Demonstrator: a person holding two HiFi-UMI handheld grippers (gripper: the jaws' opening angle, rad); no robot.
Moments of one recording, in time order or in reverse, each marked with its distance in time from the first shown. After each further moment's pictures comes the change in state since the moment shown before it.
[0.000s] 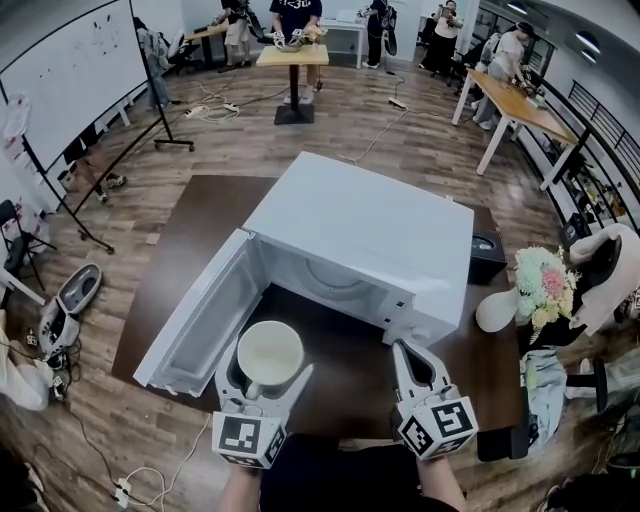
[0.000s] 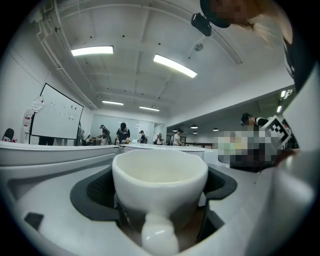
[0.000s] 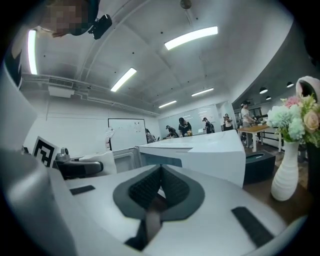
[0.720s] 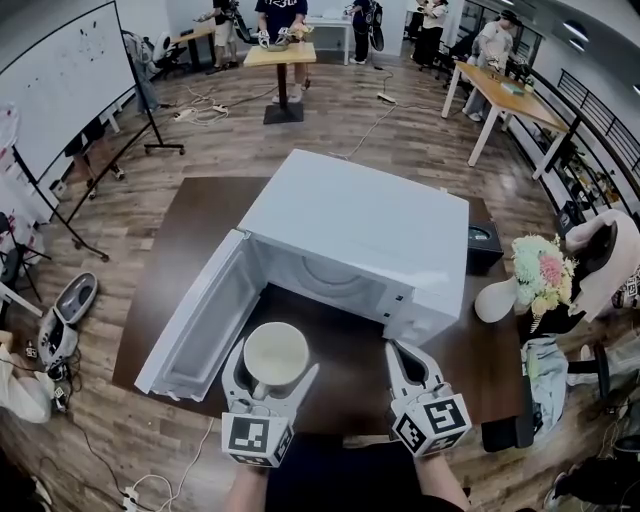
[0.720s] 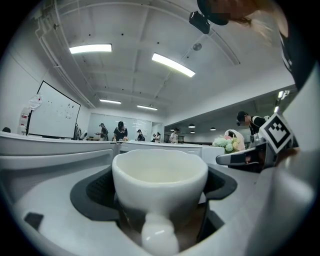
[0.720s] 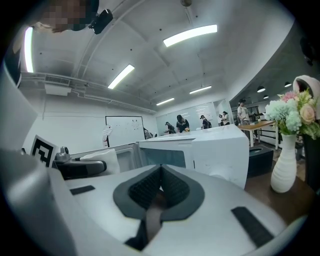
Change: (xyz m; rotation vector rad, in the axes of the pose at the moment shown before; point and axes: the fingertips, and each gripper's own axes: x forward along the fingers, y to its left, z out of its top) left arm 0.006 -0.004 -0.012 0.003 0.009 -0.031; right arm 0.004 0.010 -0.015 0.009 0.034 -0.035
